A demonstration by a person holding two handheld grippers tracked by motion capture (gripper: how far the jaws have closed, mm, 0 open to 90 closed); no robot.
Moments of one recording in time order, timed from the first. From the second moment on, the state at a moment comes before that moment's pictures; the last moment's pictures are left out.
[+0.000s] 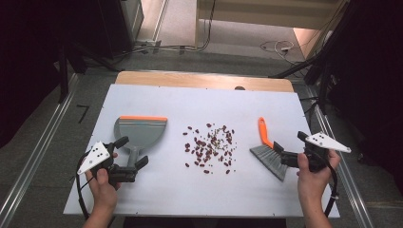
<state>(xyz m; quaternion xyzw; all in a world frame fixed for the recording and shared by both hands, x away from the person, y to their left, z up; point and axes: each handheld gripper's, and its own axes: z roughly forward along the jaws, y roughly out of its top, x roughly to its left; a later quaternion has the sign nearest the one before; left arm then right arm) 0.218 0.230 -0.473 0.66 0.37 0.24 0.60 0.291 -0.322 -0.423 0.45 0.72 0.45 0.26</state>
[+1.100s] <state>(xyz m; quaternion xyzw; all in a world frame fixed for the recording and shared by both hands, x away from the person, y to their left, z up) 0.218 0.226 -0.475 0.67 0.37 0.23 0.60 0.400 -0.286 -0.440 0.52 0.80 0.27 0.14</state>
